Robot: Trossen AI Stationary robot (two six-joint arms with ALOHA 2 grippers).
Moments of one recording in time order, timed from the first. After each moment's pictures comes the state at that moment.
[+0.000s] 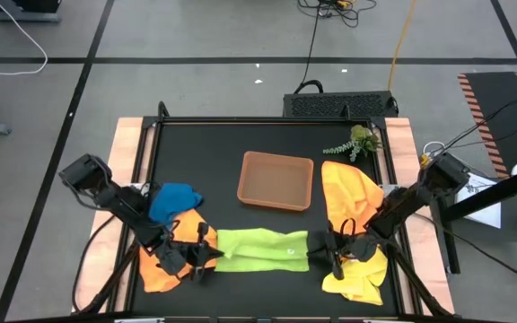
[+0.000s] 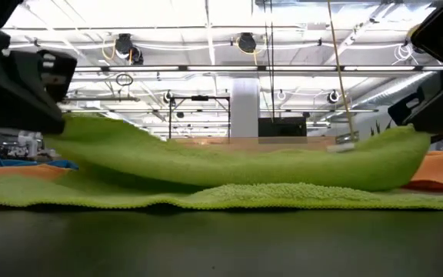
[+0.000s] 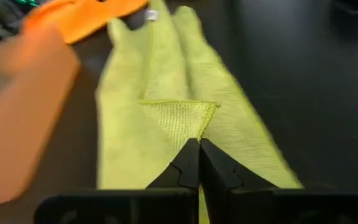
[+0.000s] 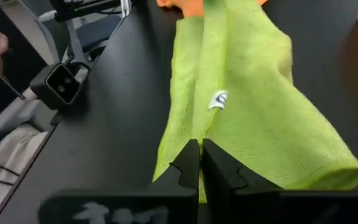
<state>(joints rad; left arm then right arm) -0.77 1.60 0.49 0.48 -0.59 -0.09 0.75 1.55 0.30 0.78 0.49 0.55</state>
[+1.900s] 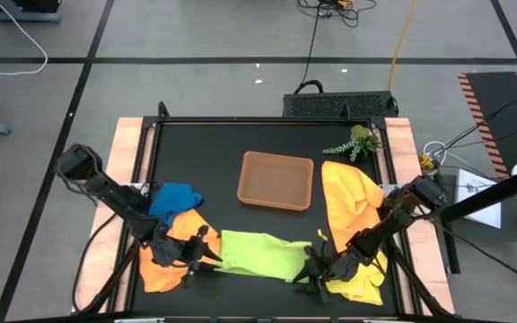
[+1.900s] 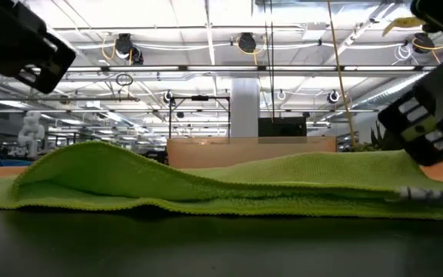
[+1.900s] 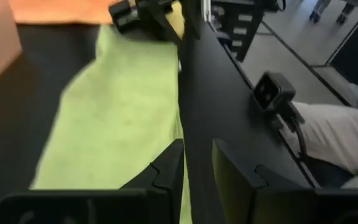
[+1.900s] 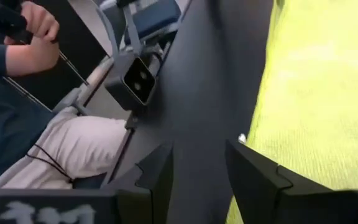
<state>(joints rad) -0.75 1.43 0.50 0.48 -0.40 -0.39 0.75 1.84 0.58 0.85 0.26 0.57</state>
